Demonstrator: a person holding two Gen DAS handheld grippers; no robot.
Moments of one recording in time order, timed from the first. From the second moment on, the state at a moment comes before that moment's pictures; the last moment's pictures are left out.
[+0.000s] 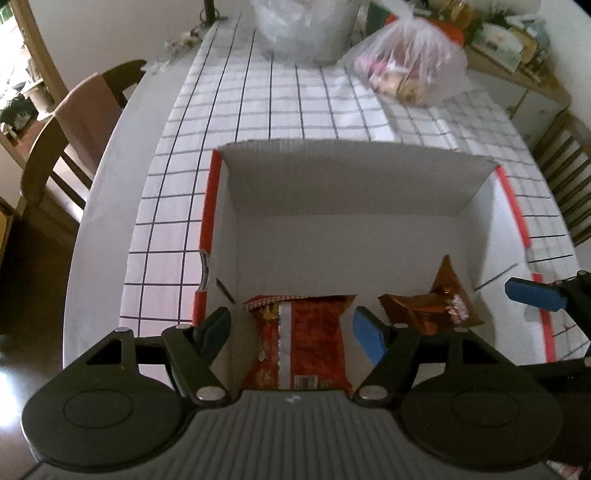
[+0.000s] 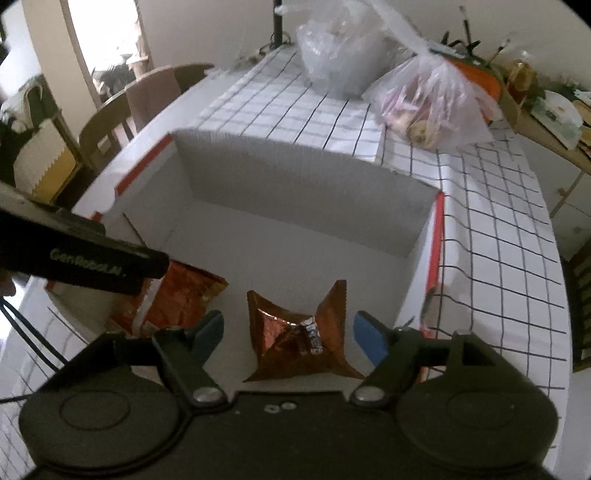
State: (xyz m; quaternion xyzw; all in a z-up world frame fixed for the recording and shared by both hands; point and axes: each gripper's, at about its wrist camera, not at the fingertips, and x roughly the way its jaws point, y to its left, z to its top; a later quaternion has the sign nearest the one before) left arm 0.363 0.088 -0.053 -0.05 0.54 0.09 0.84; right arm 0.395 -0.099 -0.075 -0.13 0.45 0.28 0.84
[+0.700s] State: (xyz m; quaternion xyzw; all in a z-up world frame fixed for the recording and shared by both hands) left arm 0.252 0.076 0.013 -0.05 0.44 0.06 0.90; right arm 0.307 -0.124 -0.009 -0.08 0.38 0.29 0.88
